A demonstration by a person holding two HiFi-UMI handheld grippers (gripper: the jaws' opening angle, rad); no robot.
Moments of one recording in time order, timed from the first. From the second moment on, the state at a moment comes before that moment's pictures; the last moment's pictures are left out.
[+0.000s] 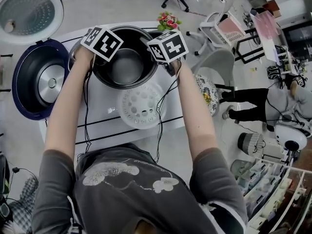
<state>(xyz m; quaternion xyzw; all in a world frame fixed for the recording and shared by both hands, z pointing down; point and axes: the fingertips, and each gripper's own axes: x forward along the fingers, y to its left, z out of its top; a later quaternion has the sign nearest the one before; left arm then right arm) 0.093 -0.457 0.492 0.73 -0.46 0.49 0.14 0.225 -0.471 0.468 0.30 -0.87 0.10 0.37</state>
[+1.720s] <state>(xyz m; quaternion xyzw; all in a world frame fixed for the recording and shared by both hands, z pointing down) 0.100 -0.489 0.482 0.75 -0.48 0.45 0.06 0.235 -0.482 0.478 0.38 -0.85 0.17 0.31</state>
